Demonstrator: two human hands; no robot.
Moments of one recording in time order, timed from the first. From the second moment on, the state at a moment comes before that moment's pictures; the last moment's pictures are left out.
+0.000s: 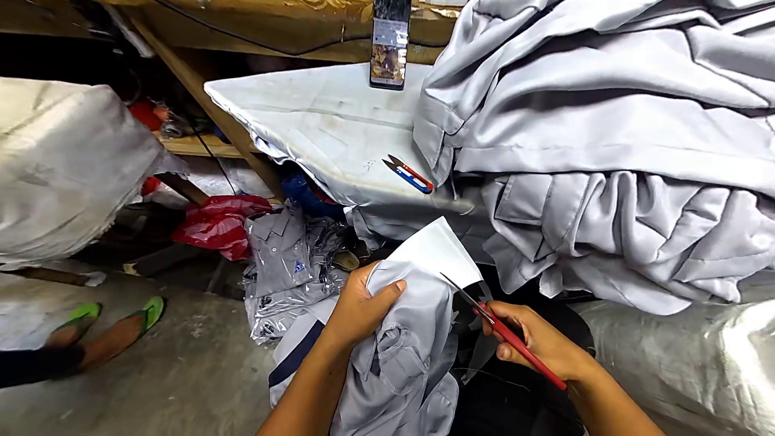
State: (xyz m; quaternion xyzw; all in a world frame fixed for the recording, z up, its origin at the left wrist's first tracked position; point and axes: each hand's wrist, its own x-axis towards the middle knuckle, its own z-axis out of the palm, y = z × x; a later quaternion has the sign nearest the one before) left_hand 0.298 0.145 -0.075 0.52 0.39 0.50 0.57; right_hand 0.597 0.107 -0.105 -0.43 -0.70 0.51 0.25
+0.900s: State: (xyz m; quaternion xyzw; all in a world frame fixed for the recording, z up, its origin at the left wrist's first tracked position) left_hand 0.289 0.152 -0.084 0.67 0.35 0.41 0.51; right_hand 0.613 0.107 -0.106 -0.38 -0.73 0.51 0.25
